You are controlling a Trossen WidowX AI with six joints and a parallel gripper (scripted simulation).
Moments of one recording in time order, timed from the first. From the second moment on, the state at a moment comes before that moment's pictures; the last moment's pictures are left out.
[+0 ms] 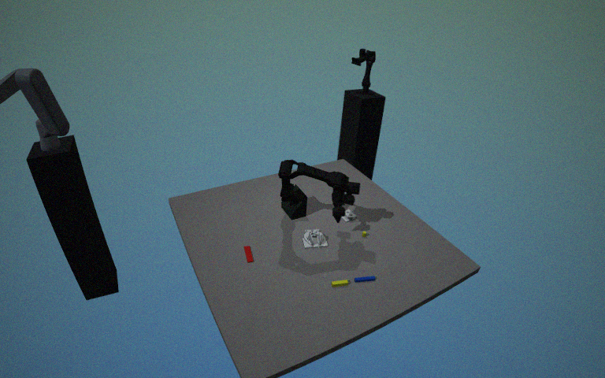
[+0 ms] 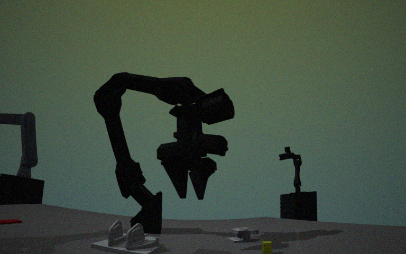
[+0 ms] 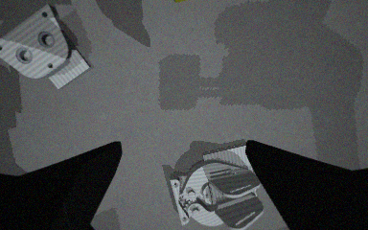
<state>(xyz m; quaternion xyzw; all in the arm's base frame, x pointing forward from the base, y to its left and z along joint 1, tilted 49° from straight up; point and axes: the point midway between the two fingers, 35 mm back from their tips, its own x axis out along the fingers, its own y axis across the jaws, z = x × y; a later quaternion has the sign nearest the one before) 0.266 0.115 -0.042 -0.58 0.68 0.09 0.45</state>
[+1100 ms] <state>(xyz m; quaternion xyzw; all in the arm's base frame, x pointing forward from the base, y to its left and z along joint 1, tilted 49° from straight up) 0.243 0.161 -0.086 -0.31 0.65 -0.22 0.65</state>
